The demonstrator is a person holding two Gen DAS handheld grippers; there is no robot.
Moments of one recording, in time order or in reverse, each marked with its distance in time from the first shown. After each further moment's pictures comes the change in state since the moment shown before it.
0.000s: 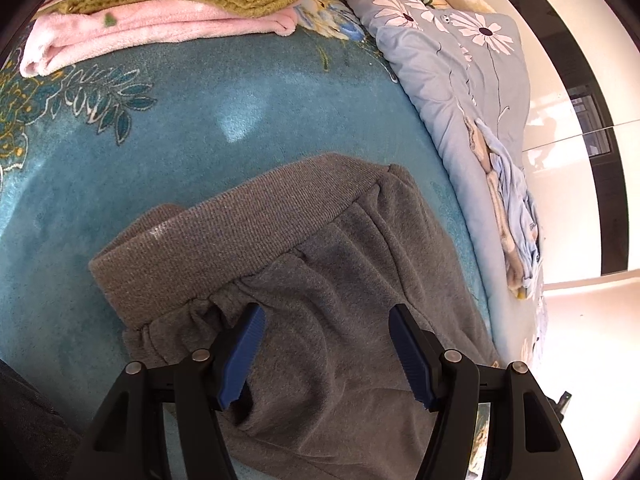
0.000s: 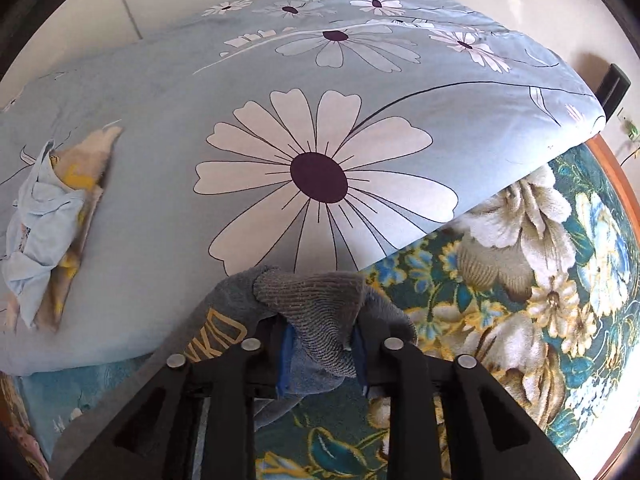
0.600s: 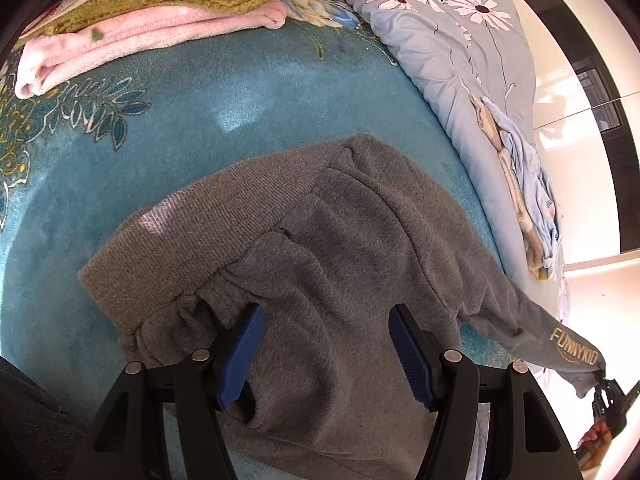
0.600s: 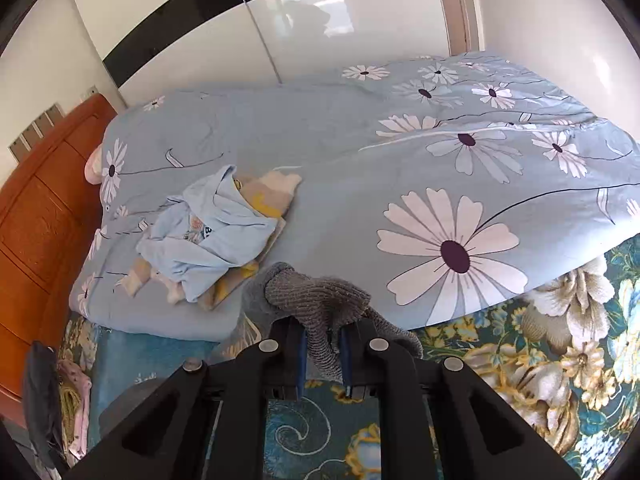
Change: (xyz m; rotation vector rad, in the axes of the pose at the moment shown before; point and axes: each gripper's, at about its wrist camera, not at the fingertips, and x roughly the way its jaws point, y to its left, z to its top) left arm 0.009 -0.011 -0.008 0.072 0.034 0.090; right arm -0.147 0.049 -0.013 -0.215 -0.218 0.366
